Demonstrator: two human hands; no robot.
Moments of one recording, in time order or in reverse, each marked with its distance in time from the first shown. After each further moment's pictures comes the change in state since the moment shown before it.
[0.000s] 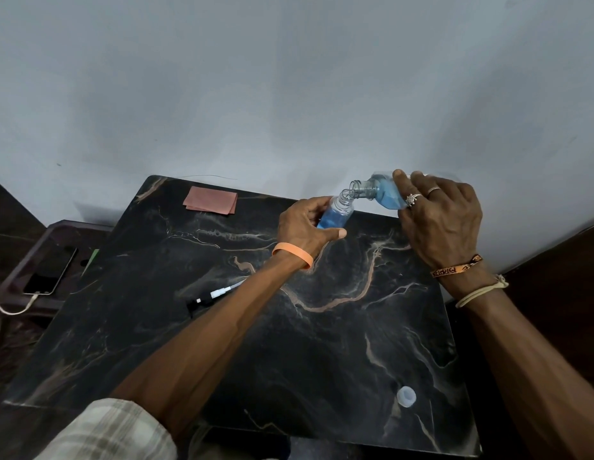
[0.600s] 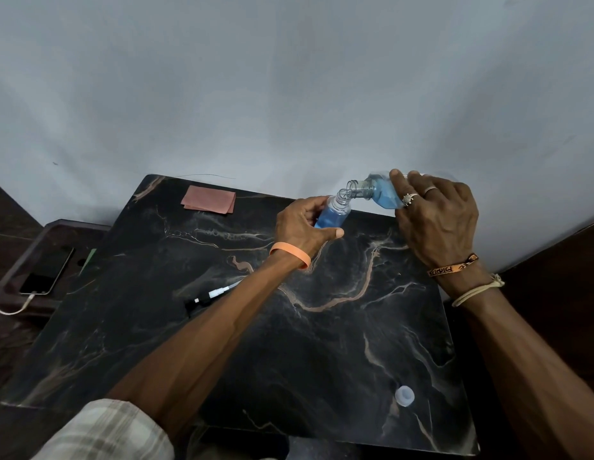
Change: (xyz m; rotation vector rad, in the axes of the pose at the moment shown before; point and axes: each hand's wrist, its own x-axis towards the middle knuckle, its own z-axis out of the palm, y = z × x) left_hand 0.001 0.001 -0.002 -0.003 -0.008 -0.007; right_hand 0.002 -0.003 -0.001 0.003 -0.026 0.013
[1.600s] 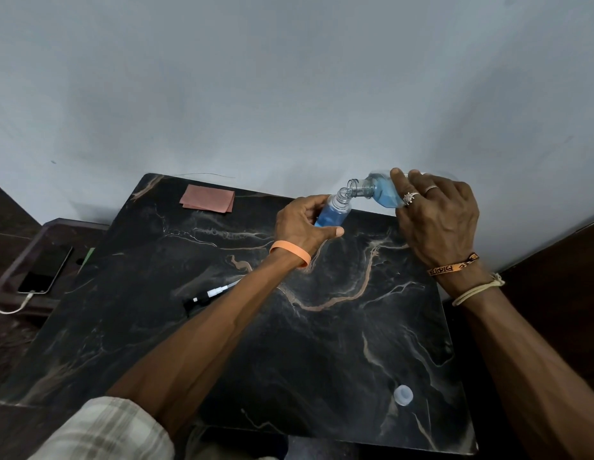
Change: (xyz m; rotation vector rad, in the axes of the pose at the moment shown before) left_hand 0.003 -0.004 0.003 0.005 0.006 0.013; right_hand -0.001 0.003 0.003 0.008 0.026 -0.003
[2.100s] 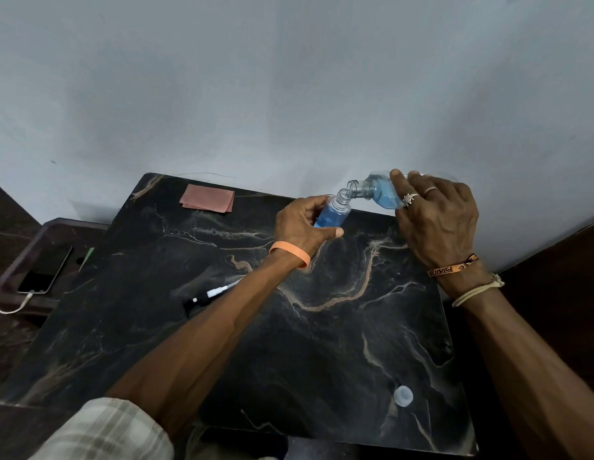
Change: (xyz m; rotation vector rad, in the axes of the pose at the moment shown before) left_hand -0.001 0.001 0.000 0.007 0.002 -0.011; right_hand -0.001 0.001 0.002 -0.001 -0.015 0.002
